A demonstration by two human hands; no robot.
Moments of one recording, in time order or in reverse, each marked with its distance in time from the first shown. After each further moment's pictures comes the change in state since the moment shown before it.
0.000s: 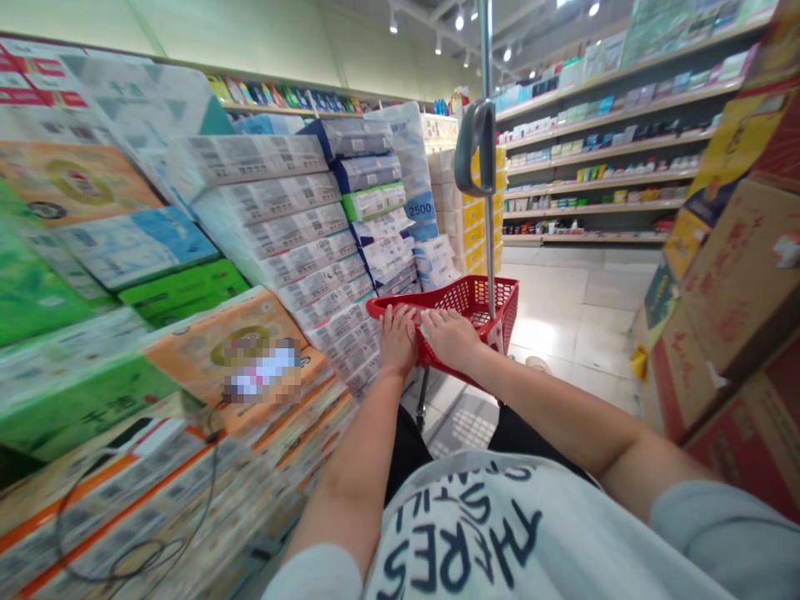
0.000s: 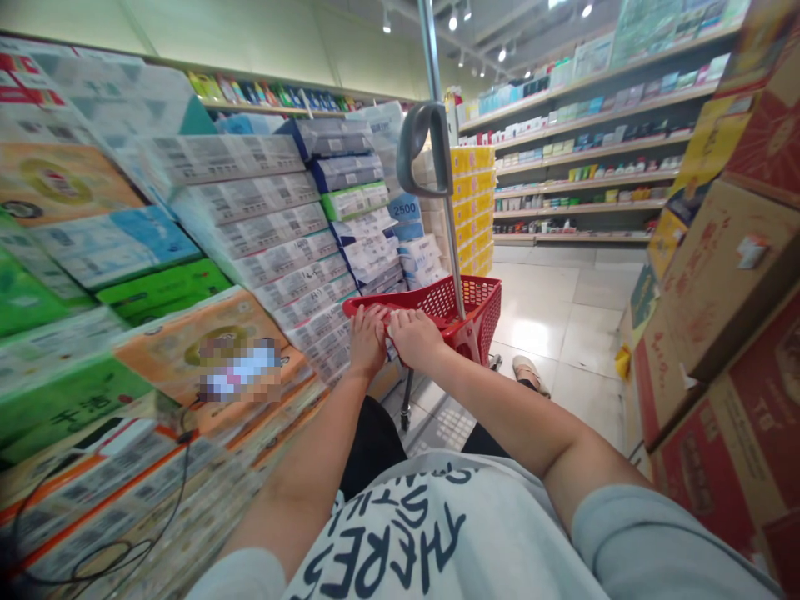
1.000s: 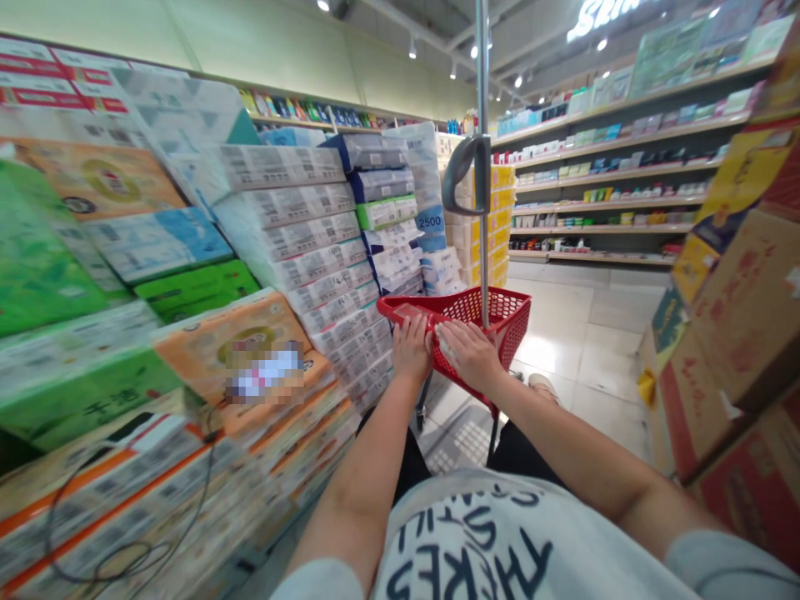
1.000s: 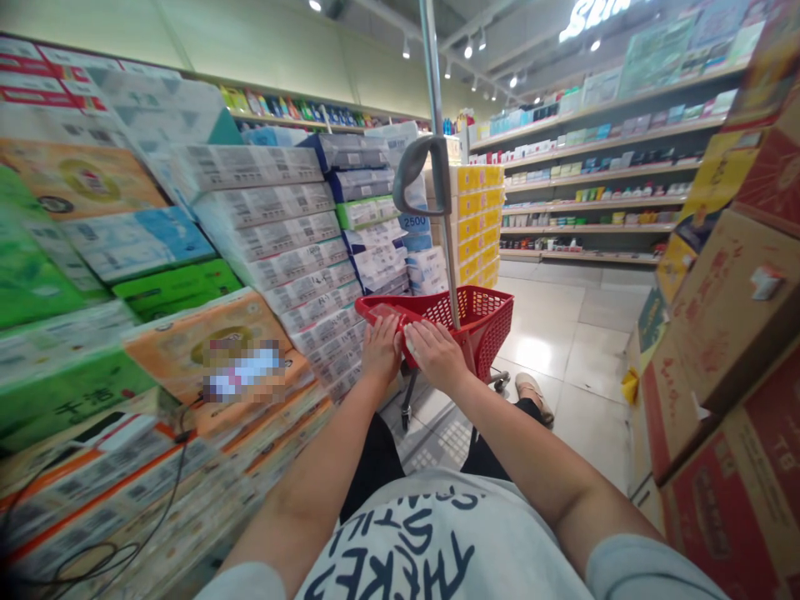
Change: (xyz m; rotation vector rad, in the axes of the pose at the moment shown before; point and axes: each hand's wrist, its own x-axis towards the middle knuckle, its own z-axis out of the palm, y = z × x) left_hand -0.002 0.018 0.011 0.026 -0.009 0.015; right_hand -0.031 0.018 0.039 0.156 0.311 -0.006
